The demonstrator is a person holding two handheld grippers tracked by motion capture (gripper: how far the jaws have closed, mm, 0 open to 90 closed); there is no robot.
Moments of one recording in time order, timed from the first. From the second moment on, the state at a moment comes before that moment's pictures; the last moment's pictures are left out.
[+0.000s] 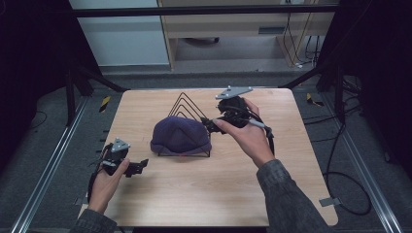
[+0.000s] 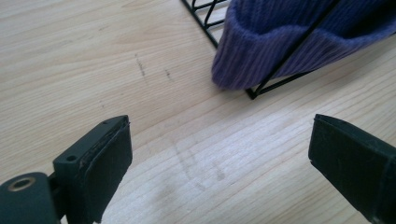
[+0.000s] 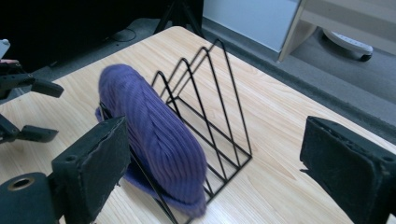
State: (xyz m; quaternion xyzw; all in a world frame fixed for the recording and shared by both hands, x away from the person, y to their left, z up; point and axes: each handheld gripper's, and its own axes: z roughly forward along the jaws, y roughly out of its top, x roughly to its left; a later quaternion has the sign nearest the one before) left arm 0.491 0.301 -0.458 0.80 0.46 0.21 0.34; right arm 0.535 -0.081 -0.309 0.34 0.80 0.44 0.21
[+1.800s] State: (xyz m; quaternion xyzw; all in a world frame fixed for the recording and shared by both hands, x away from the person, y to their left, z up) left arm 0.493 0.306 -0.472 0.82 0.46 0.20 0.29; right arm 0.481 -0.230 -0.432 0.46 0.77 0.38 0.20
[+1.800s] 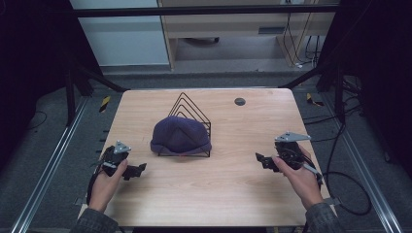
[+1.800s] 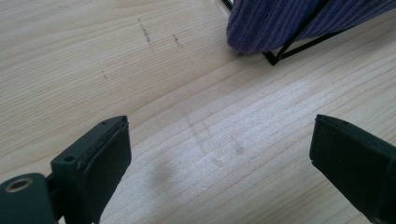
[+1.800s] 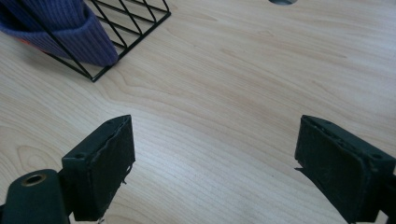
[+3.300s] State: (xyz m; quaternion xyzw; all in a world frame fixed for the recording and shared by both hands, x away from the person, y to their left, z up) left arm 0.497 0.299 -0.490 0.85 0.45 0.14 0.24; right arm 0.484 -0.213 -0.504 0.50 0.78 0.33 0.17
